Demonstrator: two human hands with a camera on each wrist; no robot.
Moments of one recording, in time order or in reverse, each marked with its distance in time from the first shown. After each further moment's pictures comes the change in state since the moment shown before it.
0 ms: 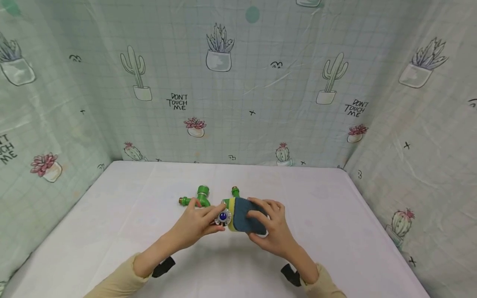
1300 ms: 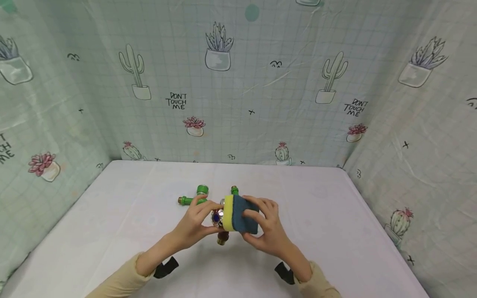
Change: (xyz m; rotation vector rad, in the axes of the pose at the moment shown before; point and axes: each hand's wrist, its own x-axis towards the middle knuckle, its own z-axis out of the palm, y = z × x) left_hand 0.007 0.004 0.000 -0.294 0.136 -0.094; right_hand 0.008 -0.009 0.006 0.084 0.068 -0.031
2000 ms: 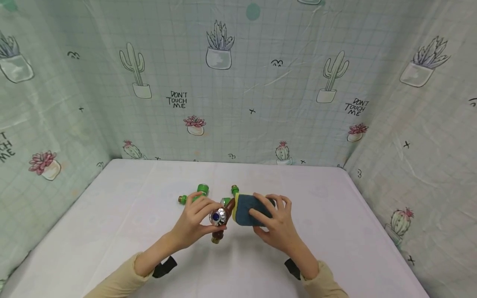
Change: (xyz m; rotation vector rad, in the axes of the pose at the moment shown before) left_hand -0.002 -0.003 0.002 0.096 0.136 0.061; right_hand -0.008 0.023 -0.009 -0.355 0.004 -0.155
